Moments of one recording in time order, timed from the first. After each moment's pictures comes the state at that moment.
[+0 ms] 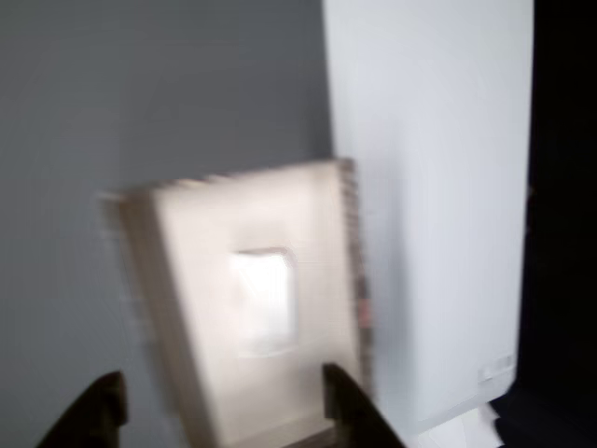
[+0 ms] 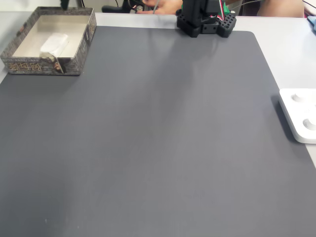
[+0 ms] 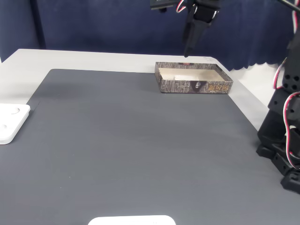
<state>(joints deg) 71.8 81.6 70.3 82.4 62.0</state>
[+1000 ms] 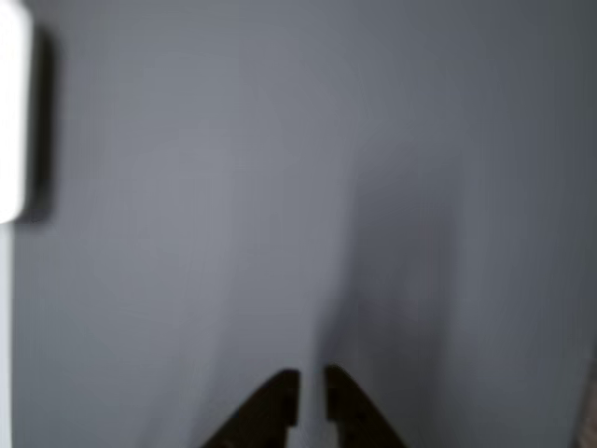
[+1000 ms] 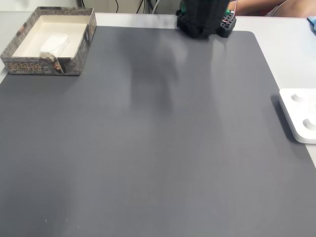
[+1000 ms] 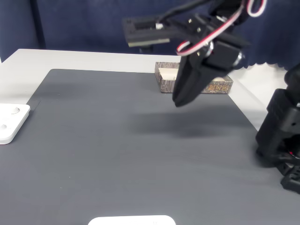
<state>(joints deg) 15.8 128.1 125.7 78.8 20.1</state>
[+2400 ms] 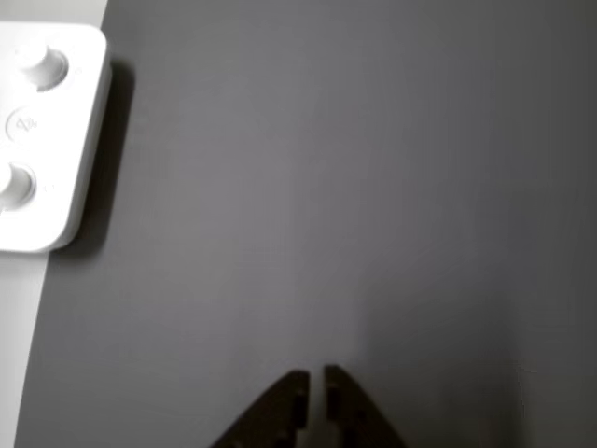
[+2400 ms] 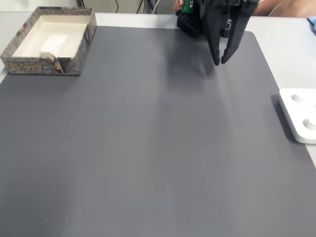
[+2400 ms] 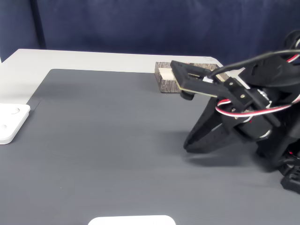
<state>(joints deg) 7.6 186.6 173.8 69.4 4.5</state>
